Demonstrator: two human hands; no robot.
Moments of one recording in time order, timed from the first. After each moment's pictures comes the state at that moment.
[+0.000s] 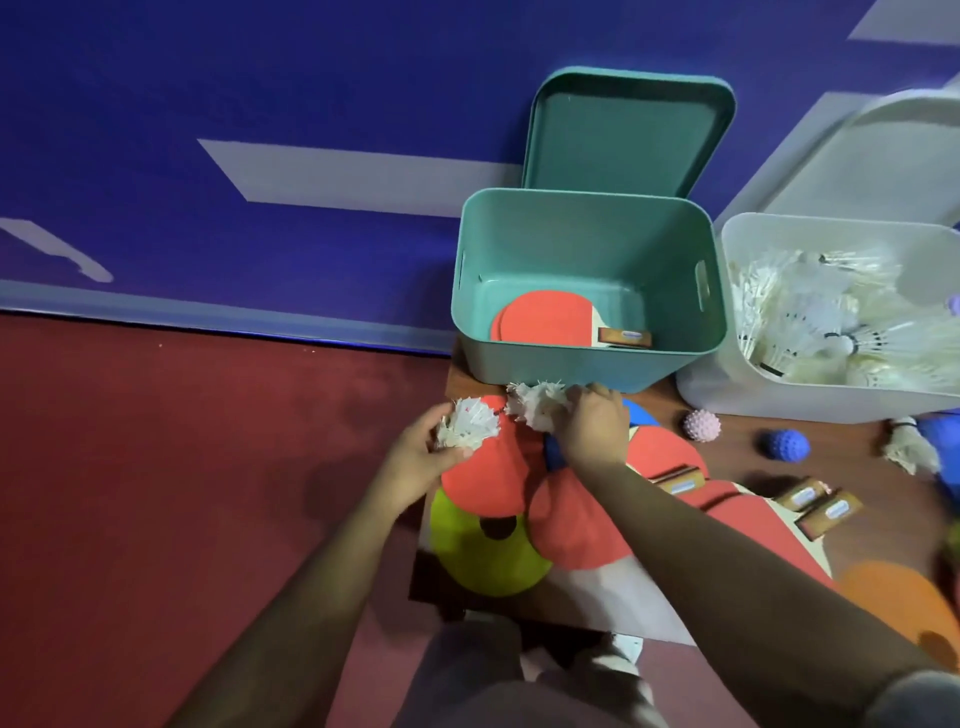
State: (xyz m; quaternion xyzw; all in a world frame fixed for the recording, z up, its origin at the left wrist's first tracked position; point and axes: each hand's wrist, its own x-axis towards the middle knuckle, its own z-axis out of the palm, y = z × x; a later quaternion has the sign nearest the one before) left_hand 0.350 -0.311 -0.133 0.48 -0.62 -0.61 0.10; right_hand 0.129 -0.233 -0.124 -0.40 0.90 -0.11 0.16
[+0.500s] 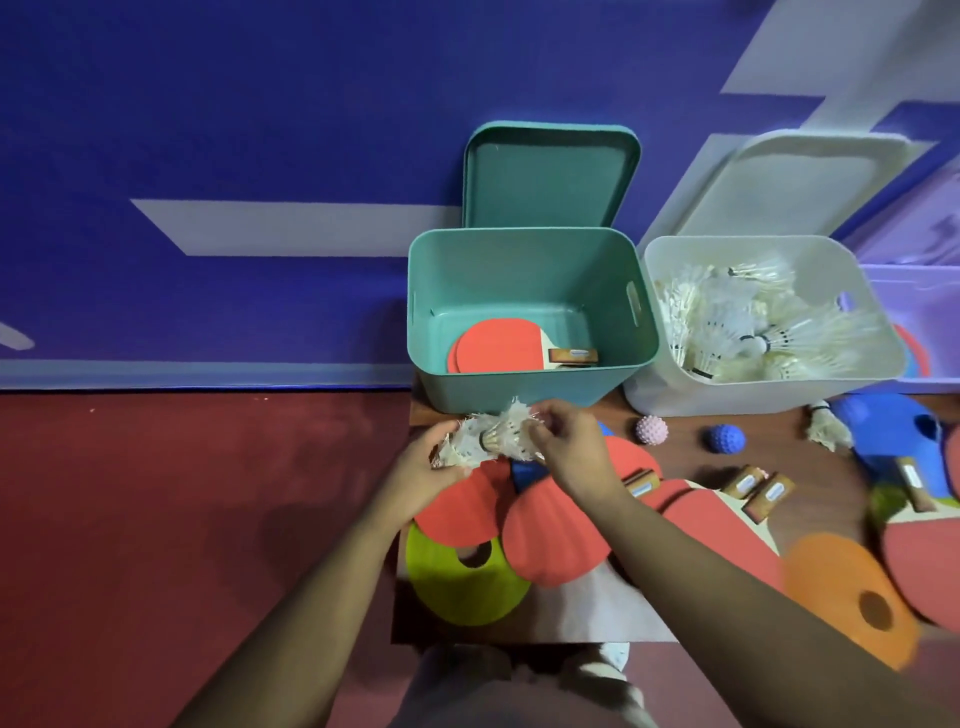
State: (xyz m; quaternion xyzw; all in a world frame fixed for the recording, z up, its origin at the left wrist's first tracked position) left_hand 0.313 -0.318 -0.121 0.43 -0.68 -0.58 0.04; right_hand 0.129 -0.209 -0.077 -0.32 0.81 -0.39 0.30
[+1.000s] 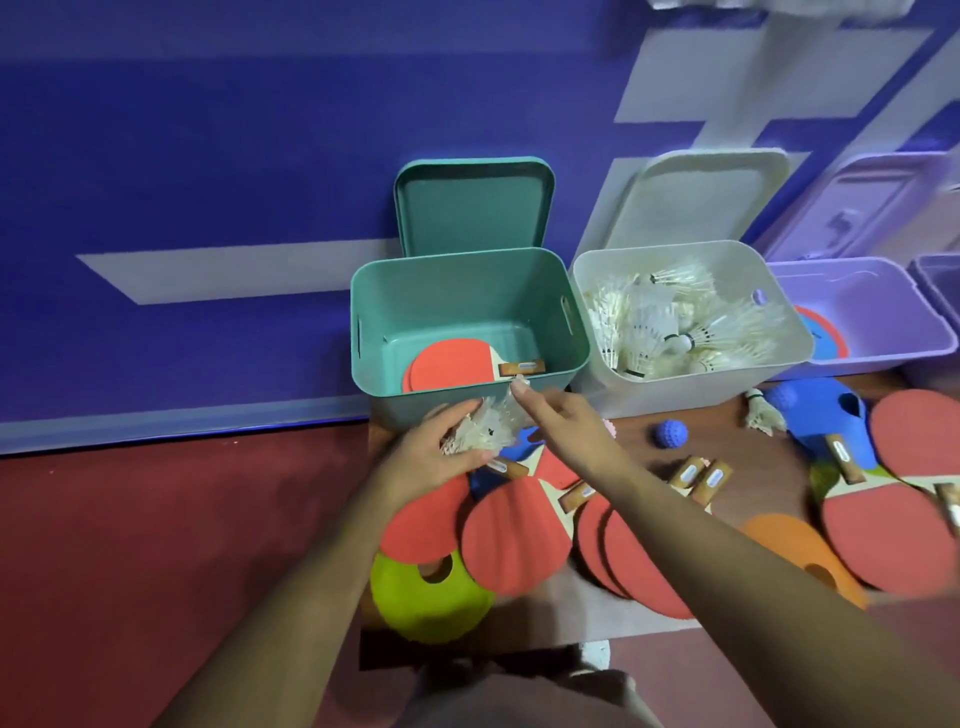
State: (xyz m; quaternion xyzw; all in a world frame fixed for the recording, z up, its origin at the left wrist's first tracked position) left_hand 0.244 -0.300 -0.053 0.28 -0.77 -0.57 0.09; right_hand 0.089 -0.175 0.007 -0.31 0.78 -0.41 0.37
